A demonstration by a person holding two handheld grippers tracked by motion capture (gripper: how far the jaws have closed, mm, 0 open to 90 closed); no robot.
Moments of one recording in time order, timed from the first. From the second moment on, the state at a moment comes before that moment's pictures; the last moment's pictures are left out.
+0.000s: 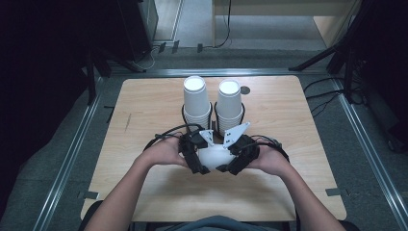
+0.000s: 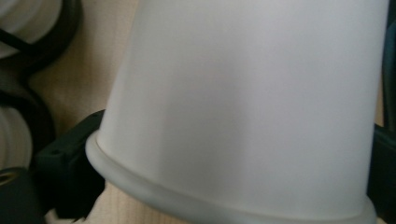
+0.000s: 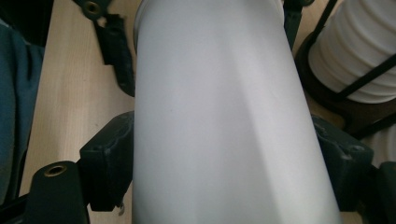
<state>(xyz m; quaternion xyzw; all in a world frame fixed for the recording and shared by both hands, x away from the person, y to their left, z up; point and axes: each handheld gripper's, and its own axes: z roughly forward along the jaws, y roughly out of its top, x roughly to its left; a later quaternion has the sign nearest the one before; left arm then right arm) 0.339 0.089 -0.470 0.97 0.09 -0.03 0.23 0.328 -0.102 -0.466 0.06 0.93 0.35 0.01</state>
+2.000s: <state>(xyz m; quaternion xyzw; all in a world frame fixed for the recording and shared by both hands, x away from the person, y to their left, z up) 0.336 0.120 -0.447 0.91 0.13 -0.07 0.37 0.330 -0.118 -0.452 0.09 0.91 0.40 -0.03</state>
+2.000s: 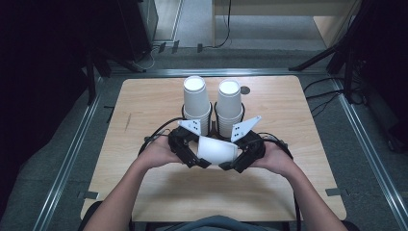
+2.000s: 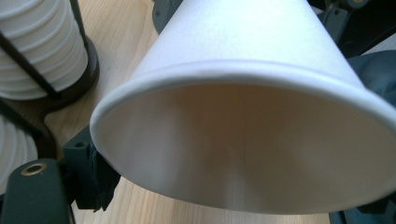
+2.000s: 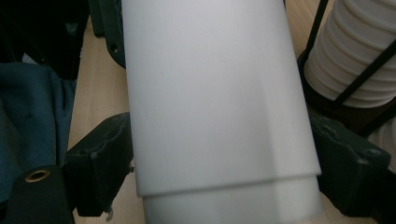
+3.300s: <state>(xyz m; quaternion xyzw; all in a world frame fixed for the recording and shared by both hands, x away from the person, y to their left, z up) 0.349 0.087 -0.466 0.97 0.12 -0.06 0.20 0.337 -0.100 -0.482 0.09 0.94 0.34 -0.01</state>
